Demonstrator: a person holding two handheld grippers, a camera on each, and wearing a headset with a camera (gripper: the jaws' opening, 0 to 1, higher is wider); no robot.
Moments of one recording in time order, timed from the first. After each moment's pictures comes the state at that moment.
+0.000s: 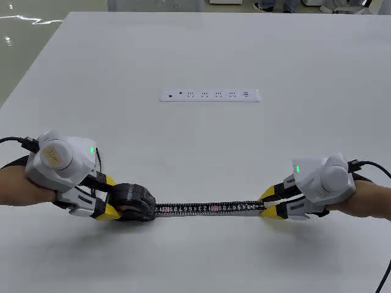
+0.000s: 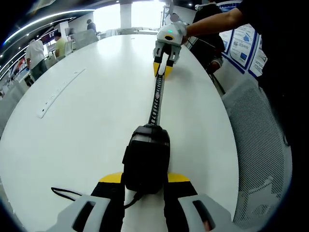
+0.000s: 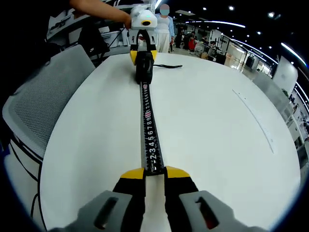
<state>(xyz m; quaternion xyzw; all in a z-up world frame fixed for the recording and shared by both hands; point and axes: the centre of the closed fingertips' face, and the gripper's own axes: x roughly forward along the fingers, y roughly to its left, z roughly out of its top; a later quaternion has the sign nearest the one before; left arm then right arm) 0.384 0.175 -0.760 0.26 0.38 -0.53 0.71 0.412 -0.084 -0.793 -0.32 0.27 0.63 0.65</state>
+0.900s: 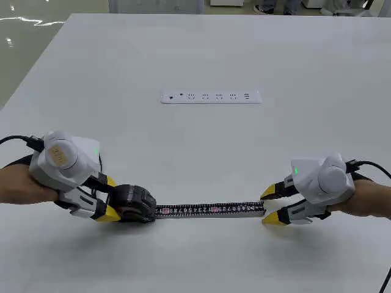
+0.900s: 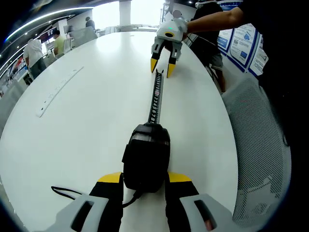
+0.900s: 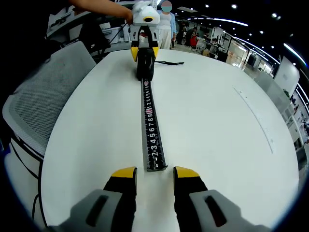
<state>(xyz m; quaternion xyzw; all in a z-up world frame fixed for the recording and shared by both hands) 0.384 0.178 -0.761 0.27 0.39 -0.52 0.71 0.412 -0.088 -0.793 -0.34 0.28 0.62 0.65</state>
